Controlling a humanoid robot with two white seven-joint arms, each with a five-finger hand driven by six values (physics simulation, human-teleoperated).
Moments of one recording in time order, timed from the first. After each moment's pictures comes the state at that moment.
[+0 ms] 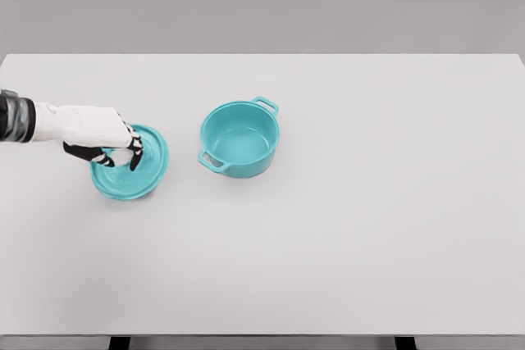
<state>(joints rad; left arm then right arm) -0.95 0.96 -1.08 -1.42 -0.27 -0.61 -0.61 0.04 0.00 0.51 -0.10 0.16 -0.04 0.31</state>
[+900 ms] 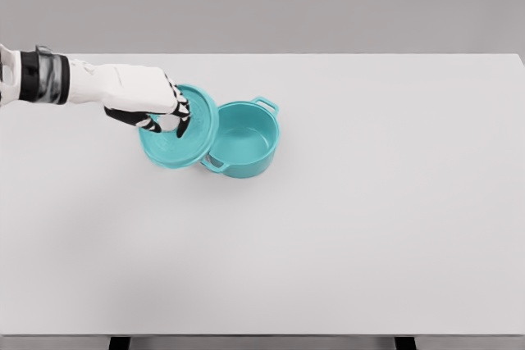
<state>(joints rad) -1.09 0.85 -1.08 -1.47 -0.20 -0.61 -0.61 0.04 0.00 0.51 -0.10 0.16 -0.04 0.31</state>
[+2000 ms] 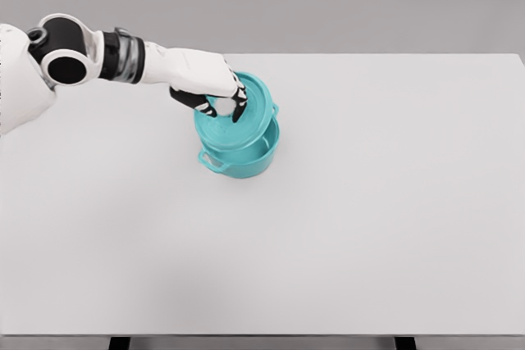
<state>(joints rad) -1.17 0.58 -1.12 -1.26 -0.25 -0.61 -0.61 0.05 0.00 0.51 -0.10 0.16 -0.04 0.31</state>
